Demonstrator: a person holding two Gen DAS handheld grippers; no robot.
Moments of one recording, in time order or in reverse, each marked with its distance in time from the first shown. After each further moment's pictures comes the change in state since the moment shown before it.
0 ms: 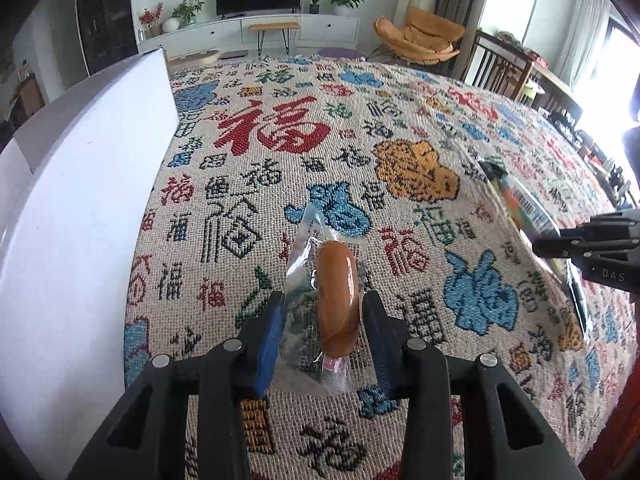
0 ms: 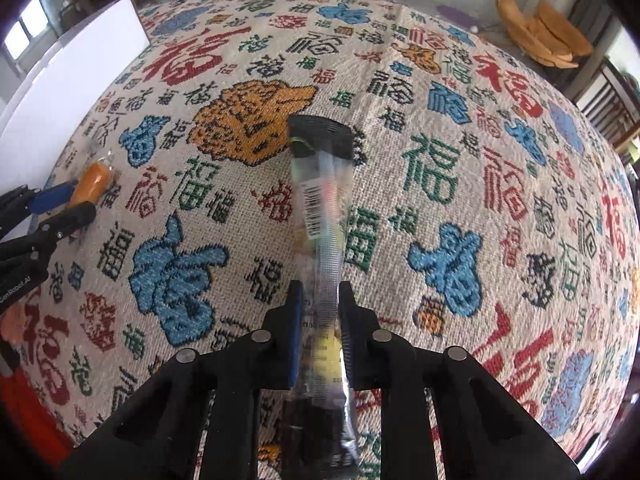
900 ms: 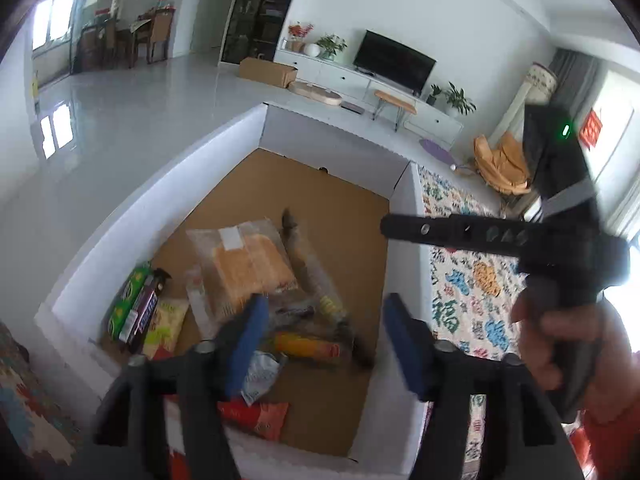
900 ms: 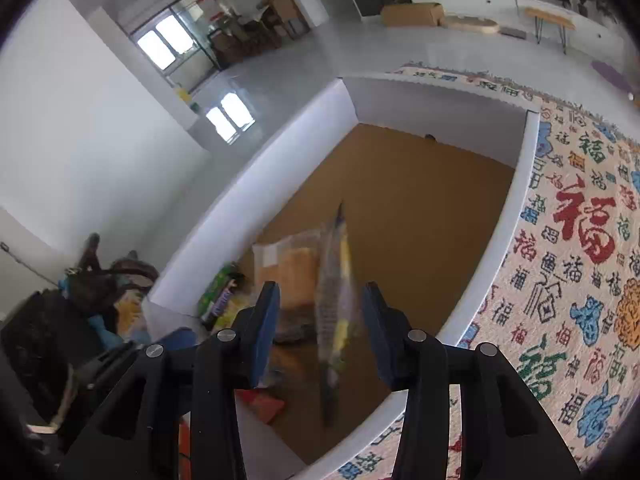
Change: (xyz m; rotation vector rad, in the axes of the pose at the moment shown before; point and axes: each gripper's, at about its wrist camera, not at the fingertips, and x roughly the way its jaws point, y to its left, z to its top) left arm -0.233 0.191 -0.082 -0.463 -0.238 0.116; right arm -0.080 0.350 0.115 -0.186 -0.157 0.548
